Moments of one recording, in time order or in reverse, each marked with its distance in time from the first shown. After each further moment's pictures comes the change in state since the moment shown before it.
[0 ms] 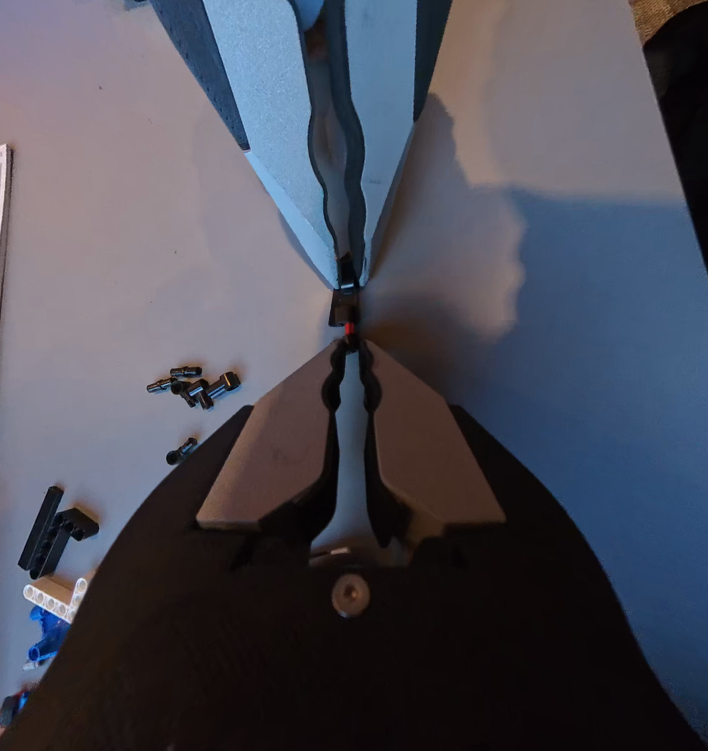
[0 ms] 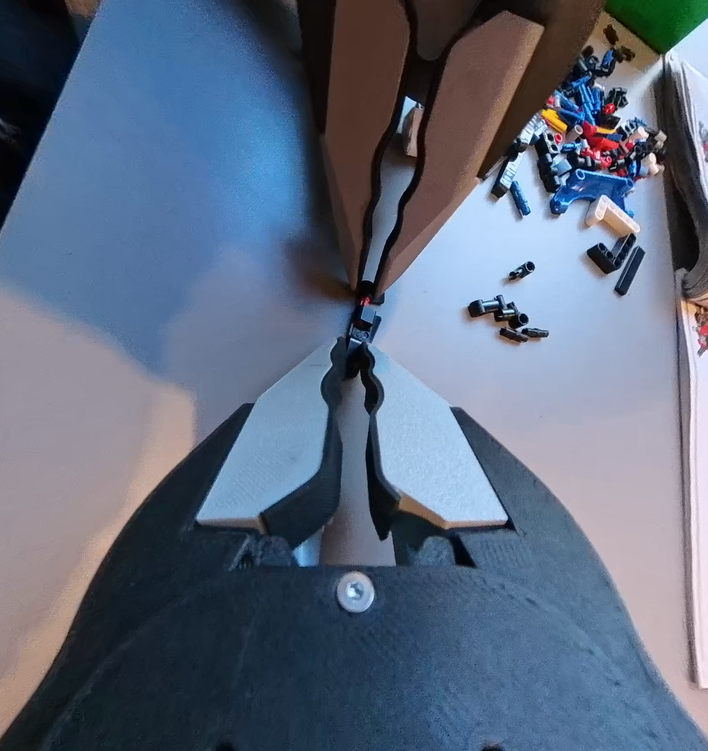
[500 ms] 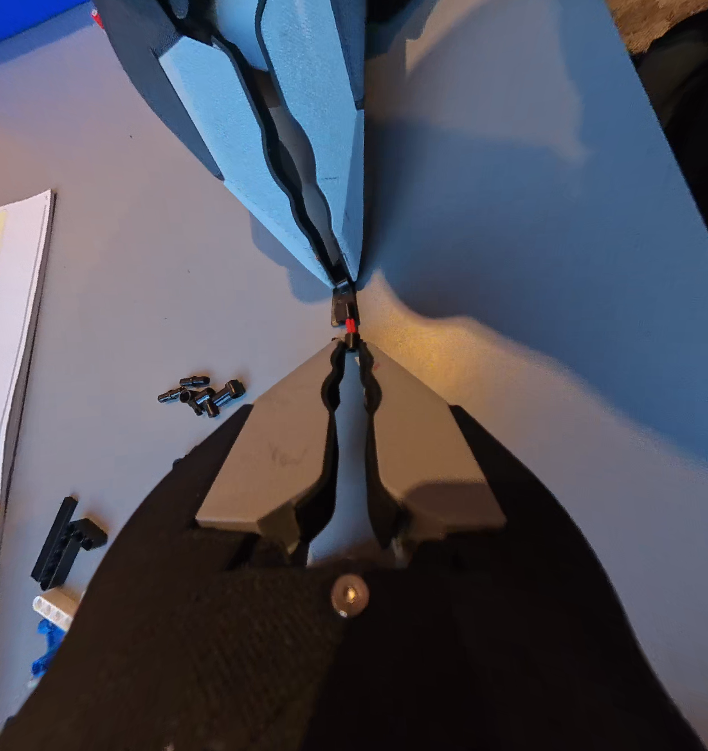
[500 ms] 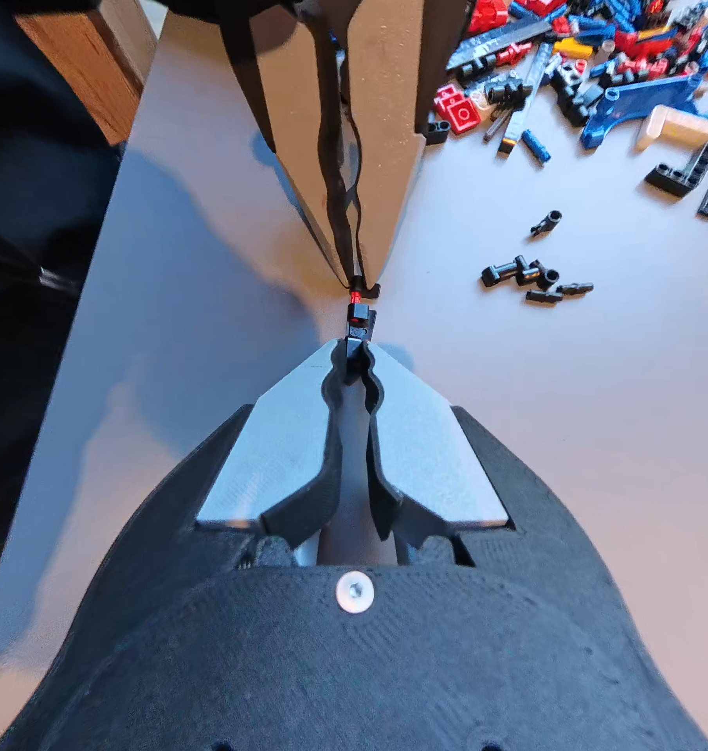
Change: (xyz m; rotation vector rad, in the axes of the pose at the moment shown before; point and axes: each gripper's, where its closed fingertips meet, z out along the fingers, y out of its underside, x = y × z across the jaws) left arm 0.000 -0.002 0.000 0.087 -0.047 0.055; right arm 0.000 0.003 -0.004 0.051 -0.170 0.297
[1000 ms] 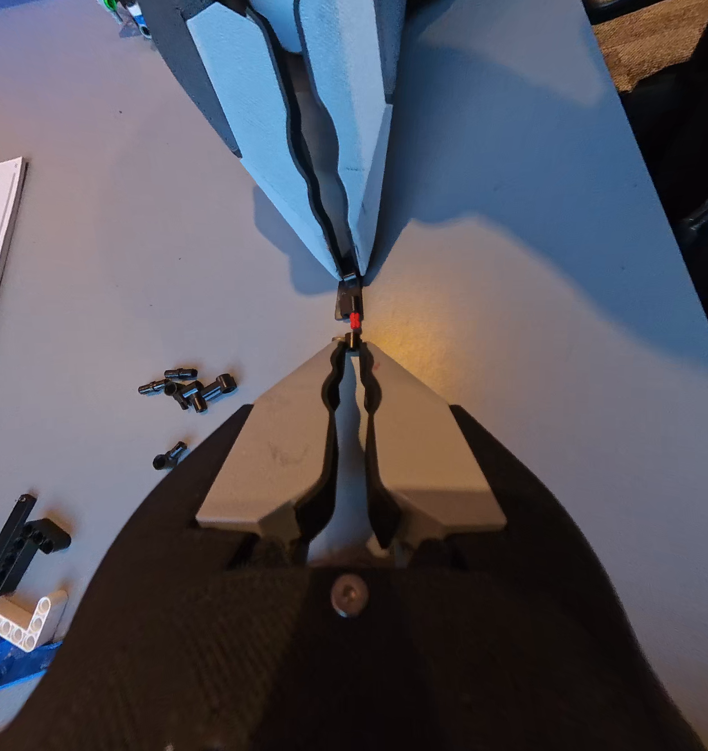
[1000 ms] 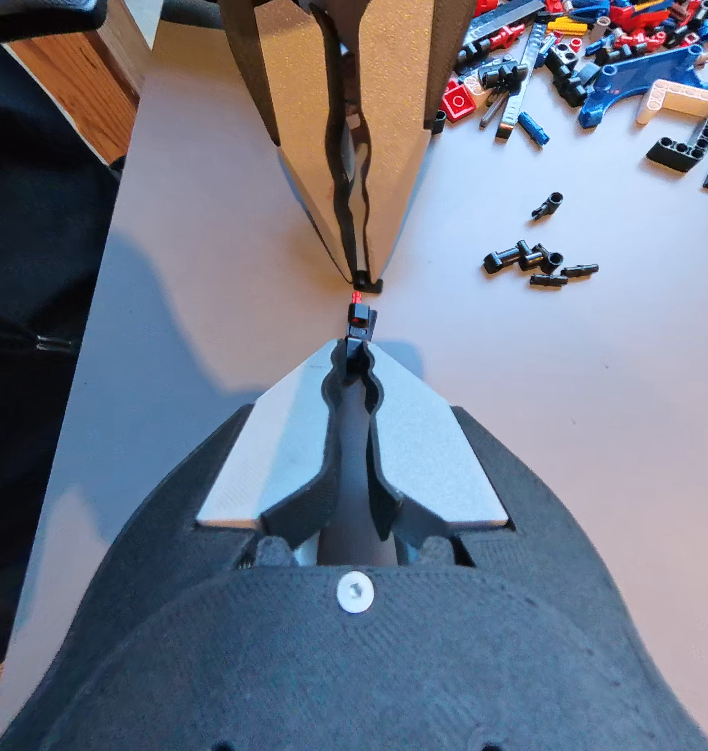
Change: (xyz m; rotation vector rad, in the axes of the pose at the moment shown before) left arm 0.000 0.000 0.001 0.016 0.050 -0.094; right arm -0.003 0.001 0.002 0.003 0.008 0.039
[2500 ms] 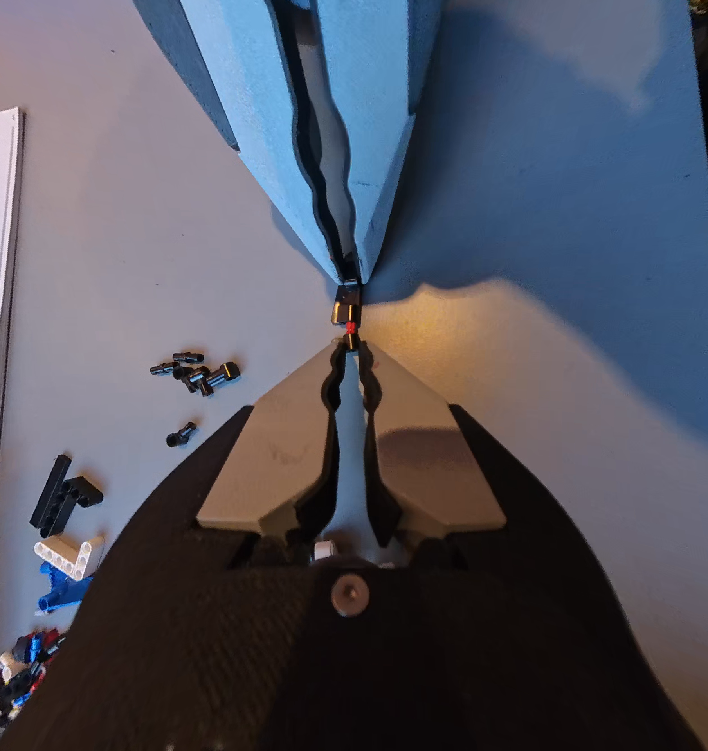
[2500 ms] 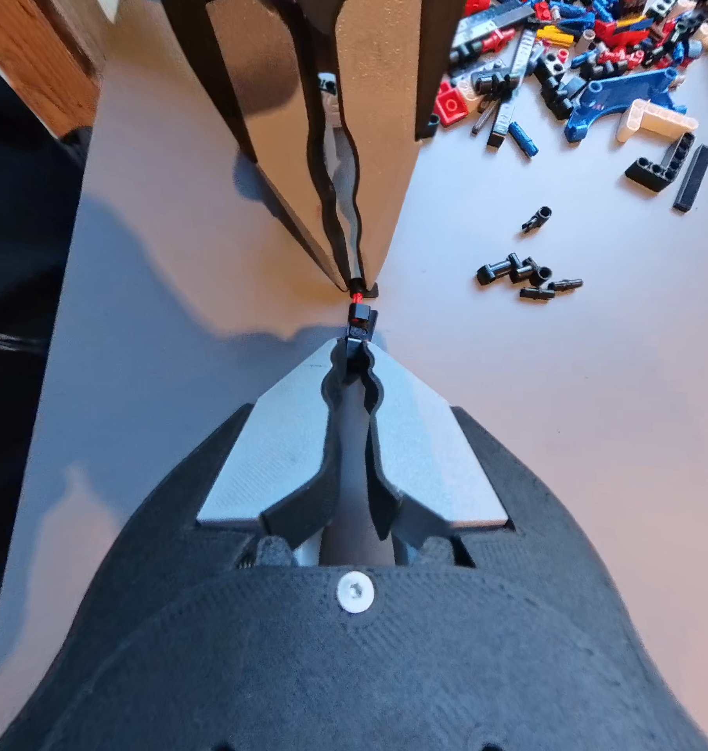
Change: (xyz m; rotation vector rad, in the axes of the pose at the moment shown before) left arm 0.001 0.003 -0.001 -0.179 -0.079 -0.007; right arm 0.003 -0.002 0.001 -0.050 0.088 -0.054
